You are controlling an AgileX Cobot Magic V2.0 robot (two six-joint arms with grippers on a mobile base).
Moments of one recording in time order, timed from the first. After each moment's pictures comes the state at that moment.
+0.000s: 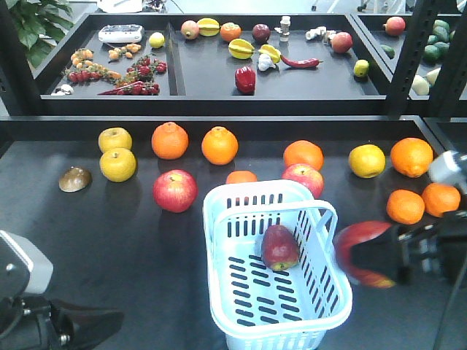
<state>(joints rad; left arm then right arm) -0.50 0.84 -0.41 -0.79 0.41 0.67 -0.02 1.07 -0.70 0.74 0.88 -0.57</state>
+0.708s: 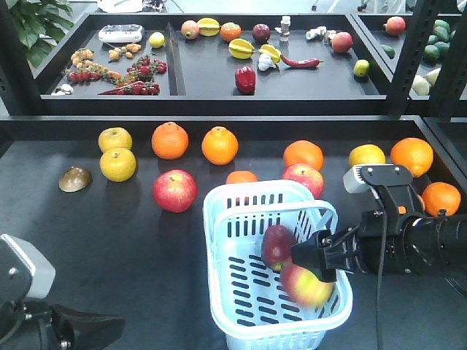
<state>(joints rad) -0.50 0.84 -0.41 -0.79 0.45 0.67 0.25 1.30 -0.69 0.79 0.51 -0.68</state>
